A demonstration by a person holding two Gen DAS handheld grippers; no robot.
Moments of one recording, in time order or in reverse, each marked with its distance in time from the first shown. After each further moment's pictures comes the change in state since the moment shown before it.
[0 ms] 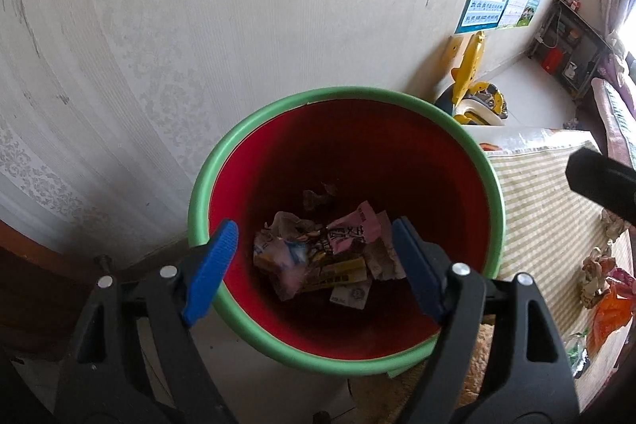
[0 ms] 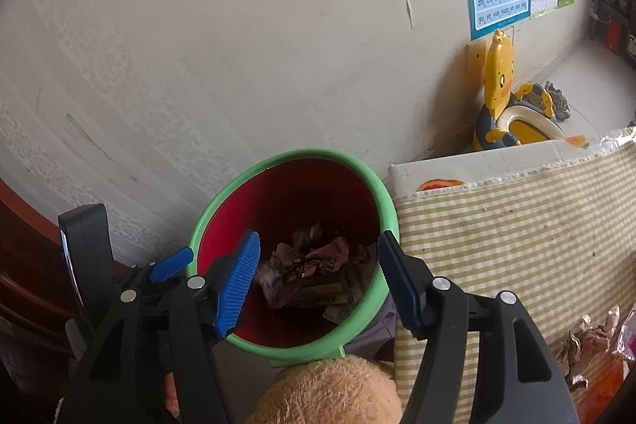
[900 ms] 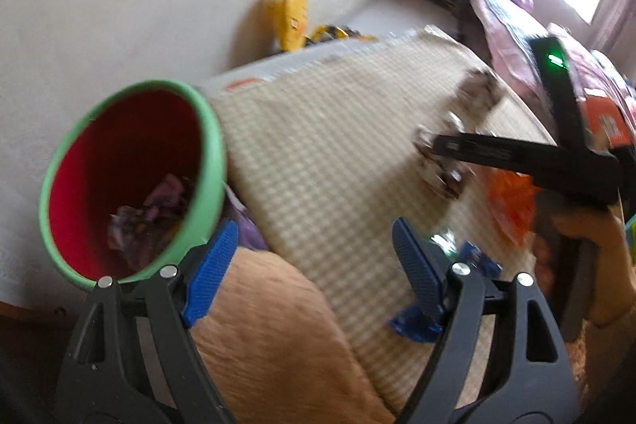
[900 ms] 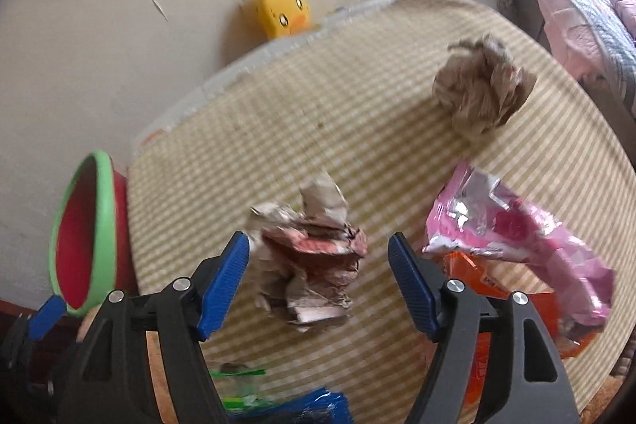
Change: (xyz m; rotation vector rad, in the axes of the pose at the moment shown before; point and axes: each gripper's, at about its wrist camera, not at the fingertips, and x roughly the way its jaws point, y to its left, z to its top) left arm -0.064 -0.175 -0.077 0.388 0.073 -0.317; right arm -0.054 -0.202 -0.098 0.376 0.081 -0.361
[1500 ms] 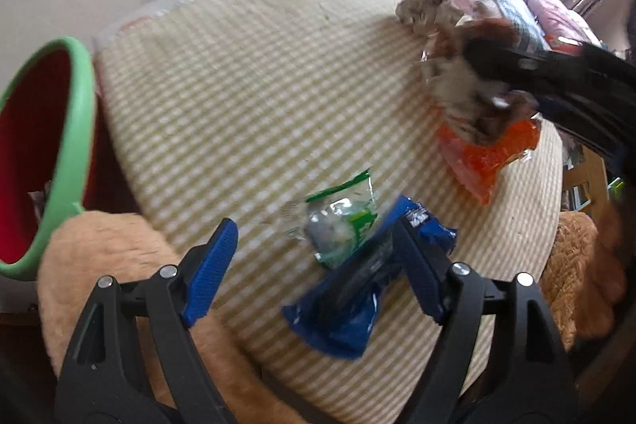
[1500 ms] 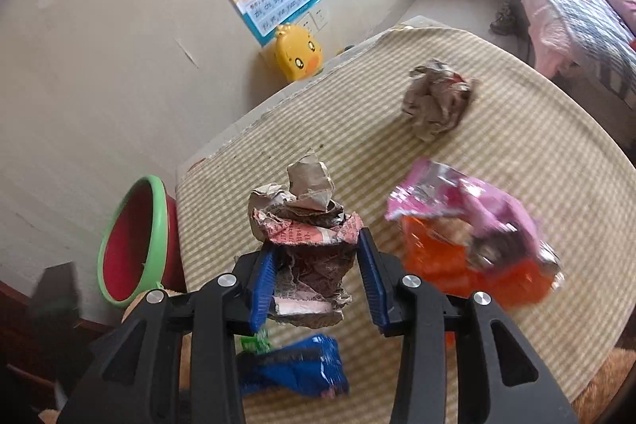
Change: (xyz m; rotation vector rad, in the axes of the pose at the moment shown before) left arm 0.062 -0.065 -0.018 0.053 0.211 -0.131; right arm -0.094 -0.042 -0.042 0.079 -0.181 0.138
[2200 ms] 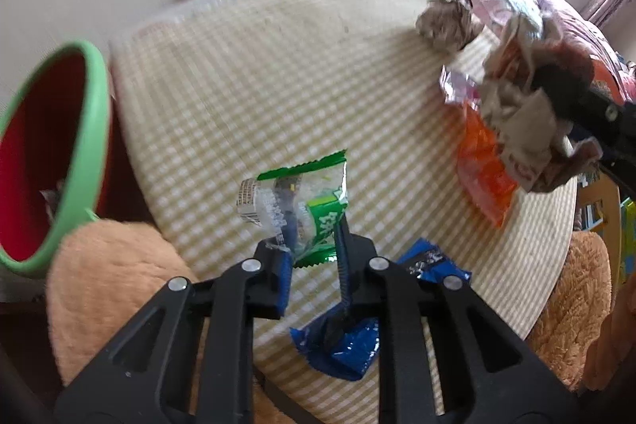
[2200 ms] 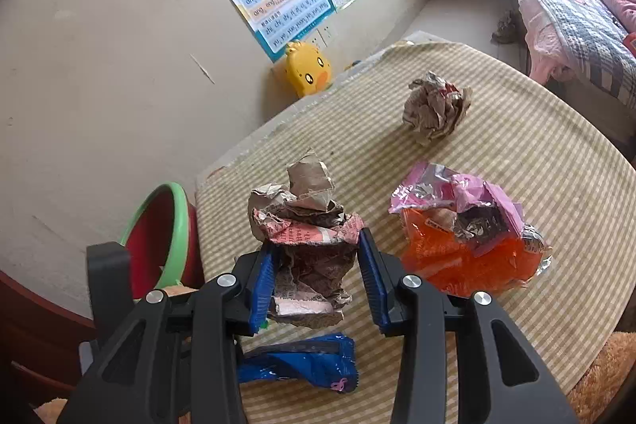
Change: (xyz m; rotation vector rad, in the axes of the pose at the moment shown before) left arm -0.016 0.004 0.003 -0.036 -0.061 0.074; right arm -0.025 0.013 -0.006 -0.008 -0.059 0.051
